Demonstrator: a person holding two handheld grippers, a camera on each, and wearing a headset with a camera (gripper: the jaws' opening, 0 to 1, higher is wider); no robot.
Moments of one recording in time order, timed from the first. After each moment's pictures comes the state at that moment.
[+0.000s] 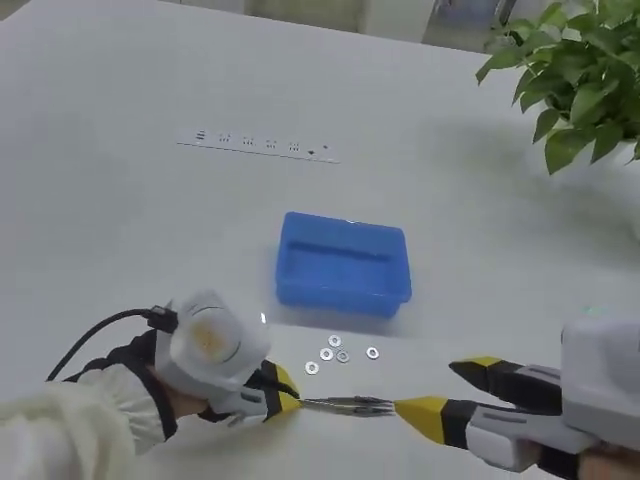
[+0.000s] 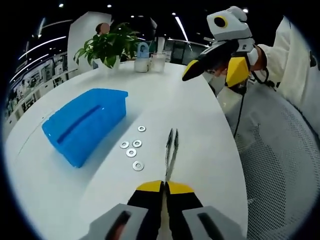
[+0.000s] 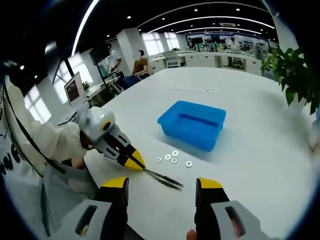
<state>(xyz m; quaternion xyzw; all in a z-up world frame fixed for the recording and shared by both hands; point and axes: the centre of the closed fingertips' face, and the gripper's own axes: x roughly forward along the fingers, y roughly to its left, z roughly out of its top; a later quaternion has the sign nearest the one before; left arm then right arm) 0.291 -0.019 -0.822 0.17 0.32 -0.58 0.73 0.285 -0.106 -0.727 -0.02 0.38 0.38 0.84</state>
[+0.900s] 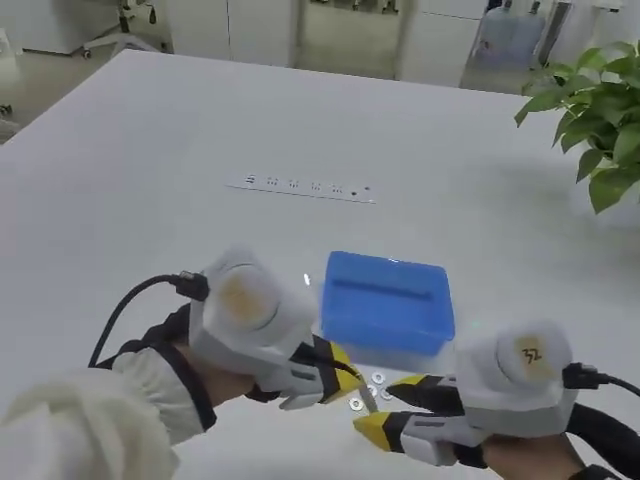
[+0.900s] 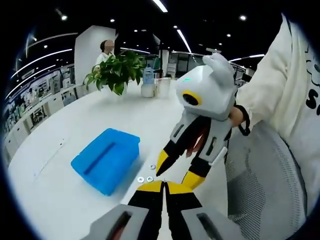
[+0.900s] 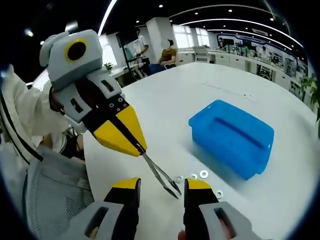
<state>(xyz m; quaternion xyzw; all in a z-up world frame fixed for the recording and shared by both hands) 0.307 -0.021 -0.719 0.15 0.27 -0.56 0.77 0.310 -0.020 -0.774 -0.08 0.37 0.48 0.79</state>
